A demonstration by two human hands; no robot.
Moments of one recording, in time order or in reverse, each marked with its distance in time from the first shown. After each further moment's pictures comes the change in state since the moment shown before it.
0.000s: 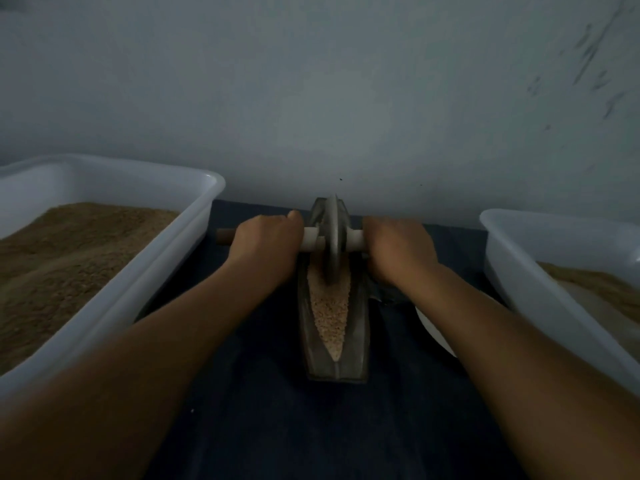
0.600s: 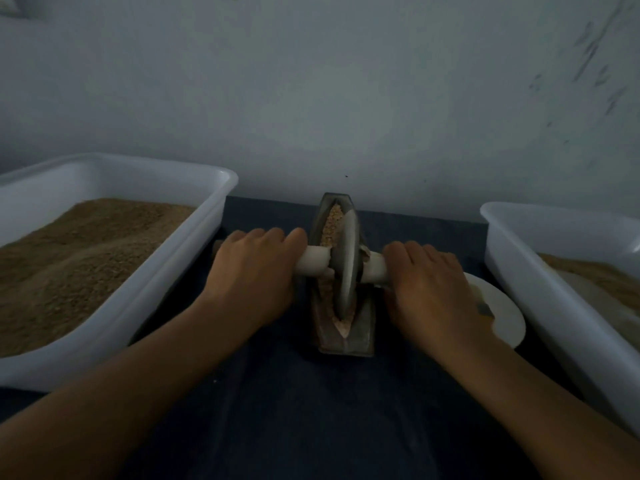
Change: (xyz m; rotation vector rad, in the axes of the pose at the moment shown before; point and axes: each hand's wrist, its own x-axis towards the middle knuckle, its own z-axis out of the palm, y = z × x) left_hand -0.082 -0.008 -0.024 -0.022 0.192 0.136; right_hand -0.095 -0.012 -0.023 0.130 0.254 -0.043
